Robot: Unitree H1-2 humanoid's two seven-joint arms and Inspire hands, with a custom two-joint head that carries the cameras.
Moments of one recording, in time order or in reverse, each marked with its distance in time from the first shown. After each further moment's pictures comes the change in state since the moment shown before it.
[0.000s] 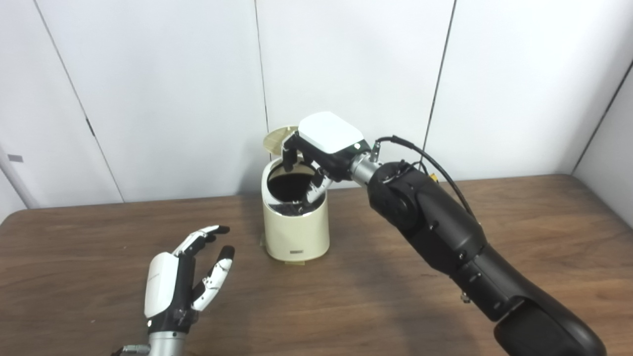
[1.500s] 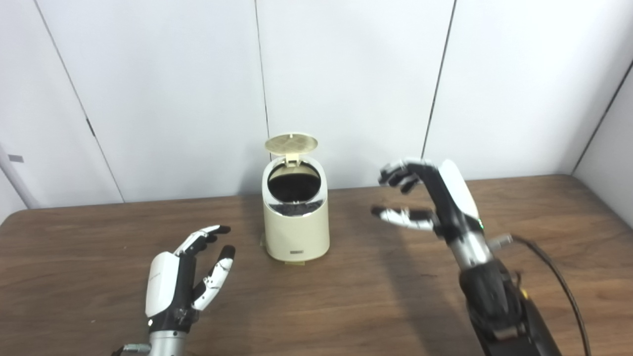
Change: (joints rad) left arm -0.005 0.006 -0.003 0.009 -0.007 -0.003 0.000; right arm 0.604 0.046 -0.405 -0.324 0.392 -0.059 -0.262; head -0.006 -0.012
